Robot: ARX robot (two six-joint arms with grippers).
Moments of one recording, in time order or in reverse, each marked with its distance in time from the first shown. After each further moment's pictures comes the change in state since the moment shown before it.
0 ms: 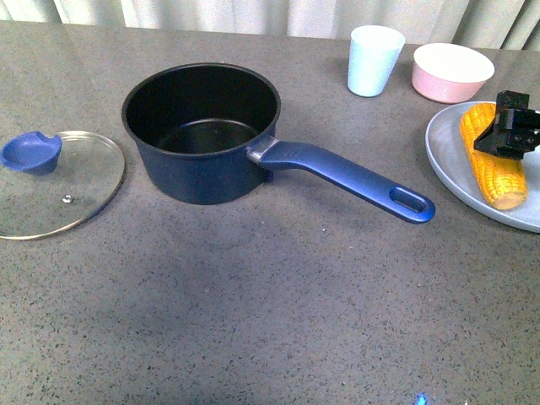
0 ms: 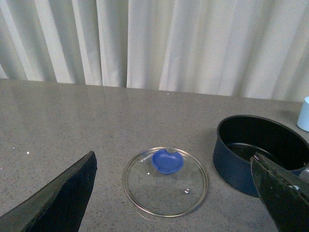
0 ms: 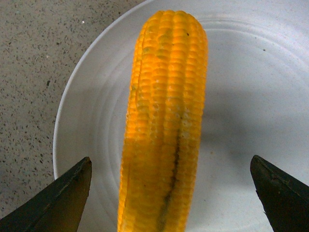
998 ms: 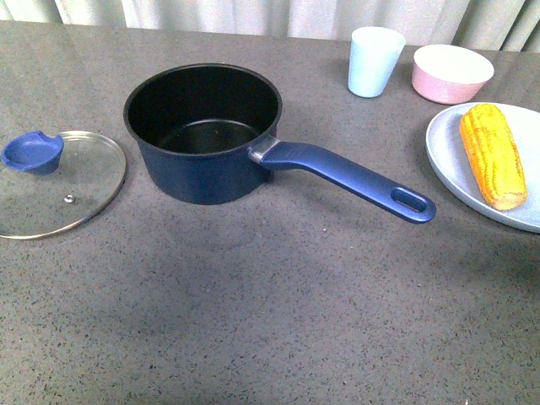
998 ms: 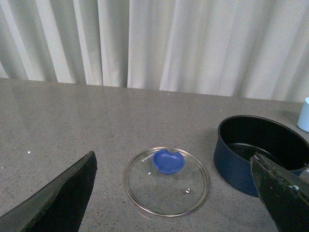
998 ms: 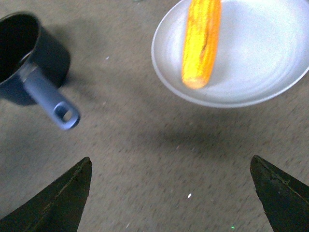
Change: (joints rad) left arm 0.000 0.000 0.000 0.000 0.000 0.000; right arm -0.119 -1.118 -0.618 -0.323 -0.225 0.013
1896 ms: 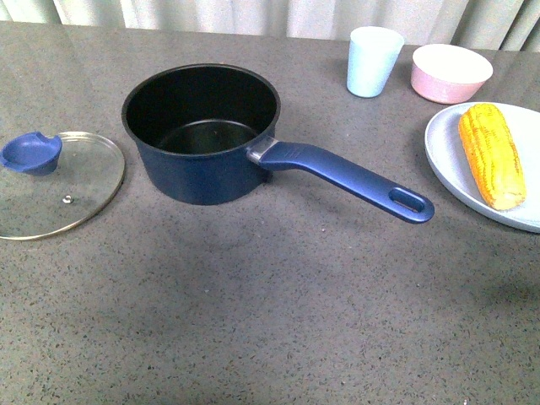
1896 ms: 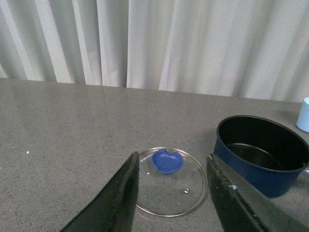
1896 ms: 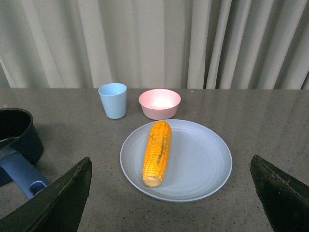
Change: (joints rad) left arm 0.000 0.000 0.000 0.000 0.000 -0.003; right arm 0.158 -0.796 -0.305 0.101 0.330 -0.073
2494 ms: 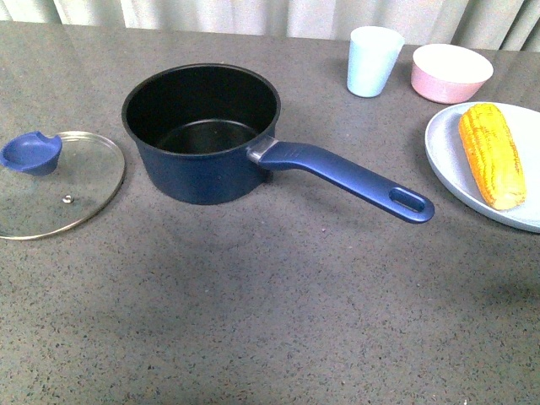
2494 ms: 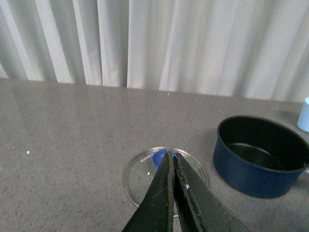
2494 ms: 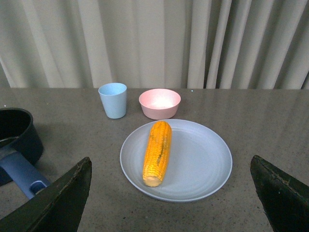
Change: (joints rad) left arm 0.001 0.008 0.000 0.008 0.000 0.000; right arm 0.000 0.000 0.000 0.000 0.000 0.000
